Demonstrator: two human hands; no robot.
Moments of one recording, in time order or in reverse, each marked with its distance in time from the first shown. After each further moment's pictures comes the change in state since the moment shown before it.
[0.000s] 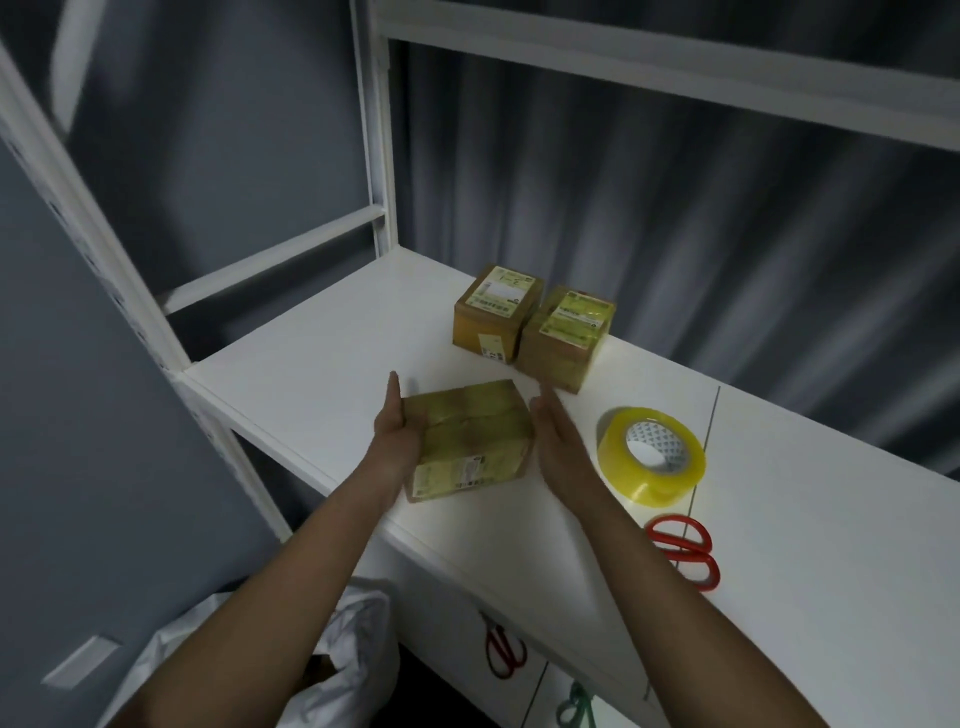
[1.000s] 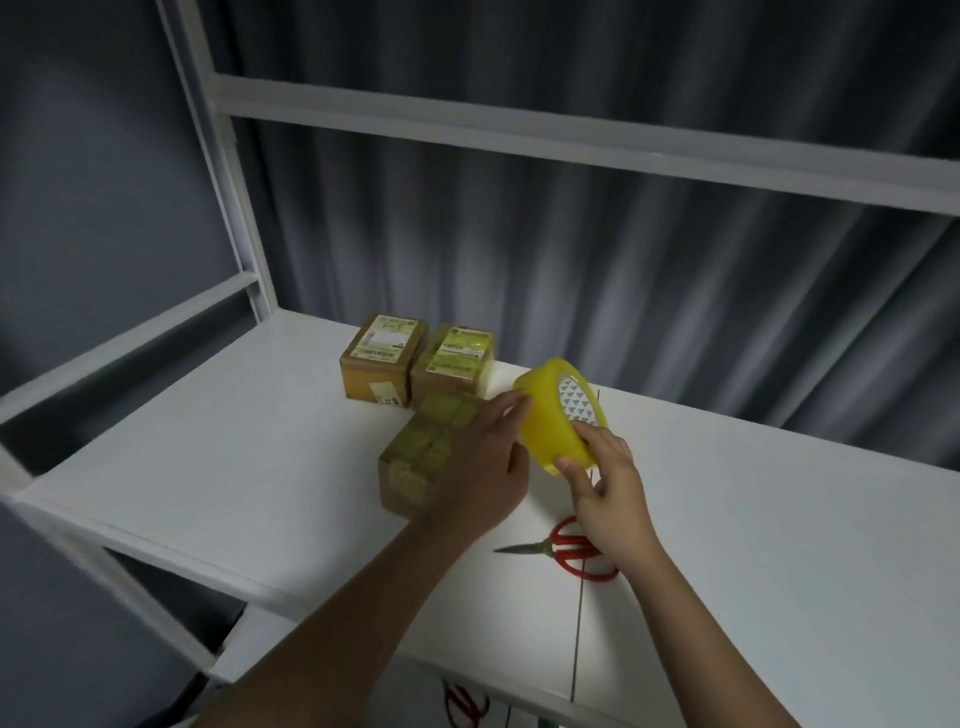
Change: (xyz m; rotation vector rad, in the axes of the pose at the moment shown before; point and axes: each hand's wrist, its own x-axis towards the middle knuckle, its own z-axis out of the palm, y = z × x) left_hand -0.054 0.043 0.157 0.666 -0.235 0.998; right_hand -0.072 -0.003 -0.126 -0.387 0.438 -0.138
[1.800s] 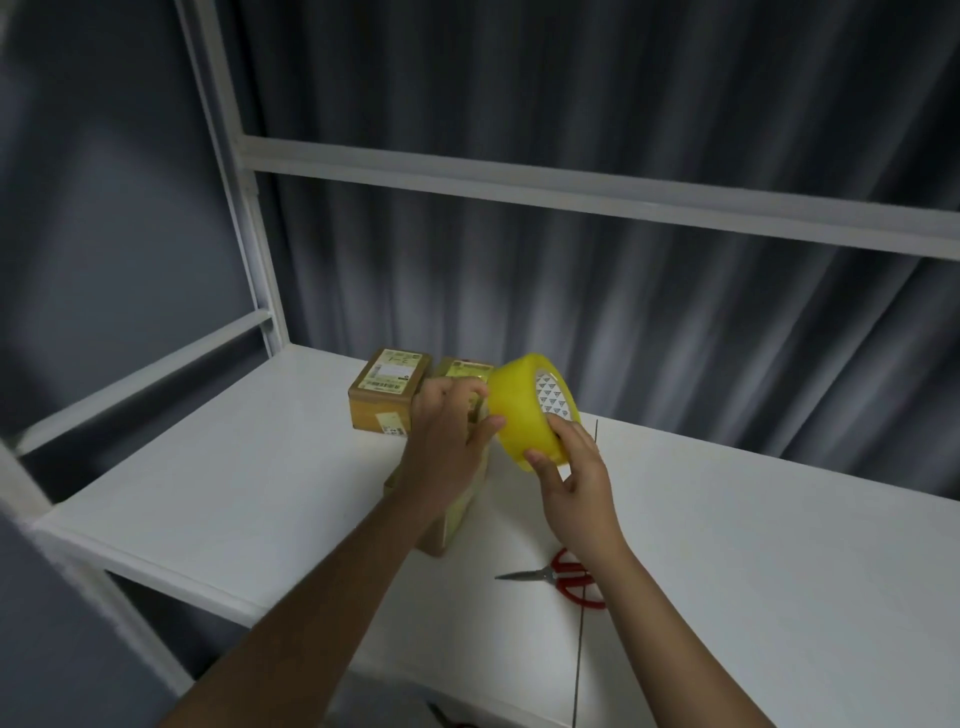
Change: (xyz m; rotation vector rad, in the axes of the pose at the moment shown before) left_hand 0.026 -0.007 -0.044 -0.018 0.130 -0.151; right_hand 0.013 -0.038 0.017 0.111 0.130 -0.196
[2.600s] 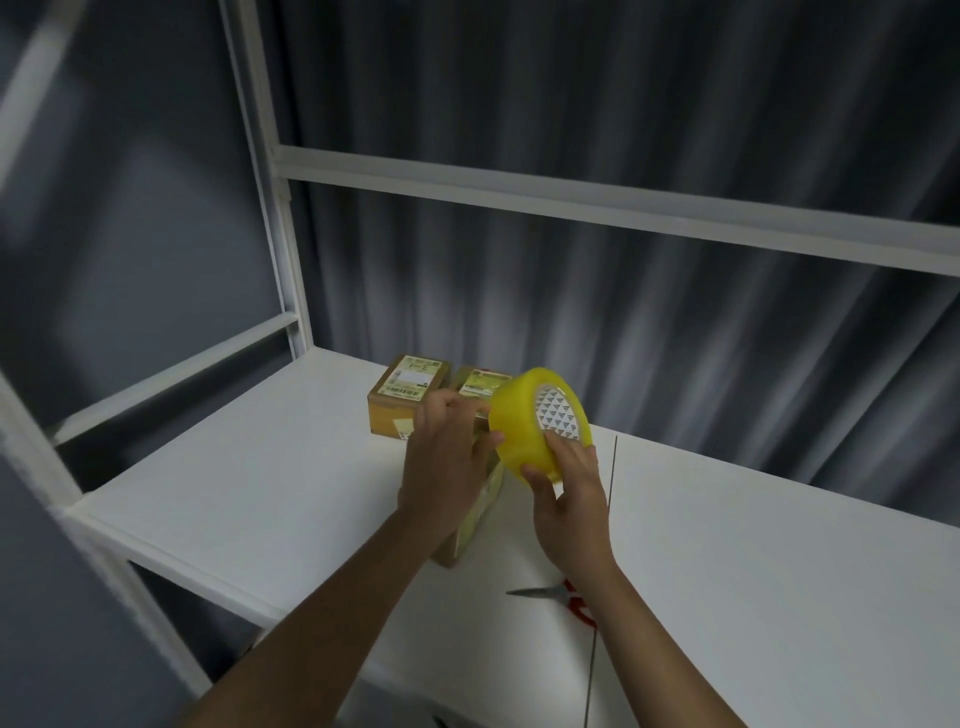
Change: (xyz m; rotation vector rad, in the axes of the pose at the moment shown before) left_hand -0.003 -0.007 -0.004 0.189 0.077 -0.052; right_hand -0.003 0.007 0.023 -0.056 0.071 -0.146
